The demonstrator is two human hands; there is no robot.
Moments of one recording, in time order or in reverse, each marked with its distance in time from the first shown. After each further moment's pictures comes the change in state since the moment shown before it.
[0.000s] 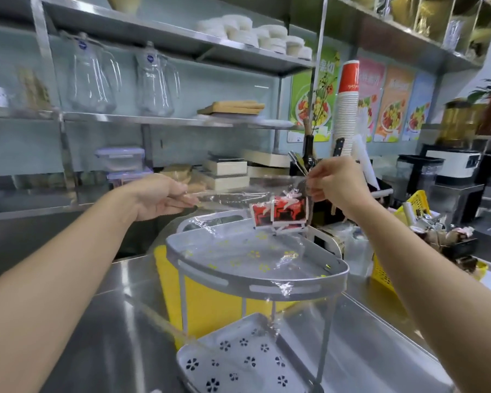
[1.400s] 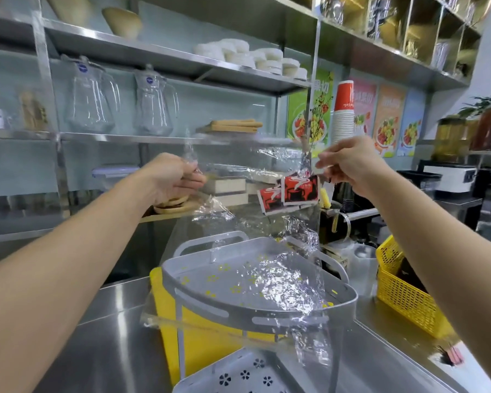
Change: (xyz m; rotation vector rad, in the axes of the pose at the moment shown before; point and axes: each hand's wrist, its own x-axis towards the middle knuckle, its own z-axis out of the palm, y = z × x) left_hand 0.019 0.057 0.009 -0.006 0.184 0.219; right_hand 0.034 -0.041 -0.031 0.223 0.073 0.062
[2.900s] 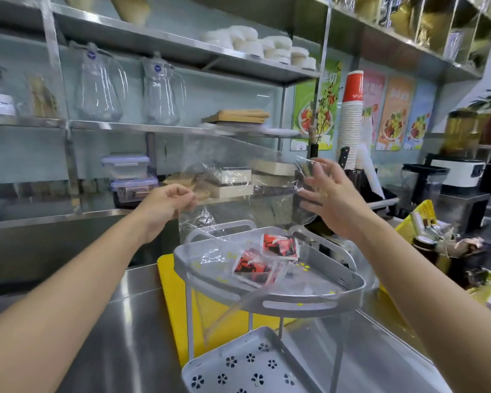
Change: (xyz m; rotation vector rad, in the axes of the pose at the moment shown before) left_hand -0.019 -0.083 -0.017 -0.054 0.009 0.113; right_hand -0.037 0.054 0.042 0.495 -0.249 0.044
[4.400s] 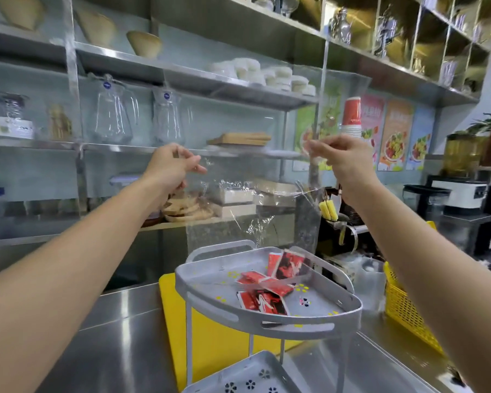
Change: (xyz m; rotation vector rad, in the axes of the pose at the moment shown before) left_hand 0.012 0.095 0.003 0.155 0.242 0.168; right_hand 0.024 -0.077 0.014 -0.349 0.262 -0.393
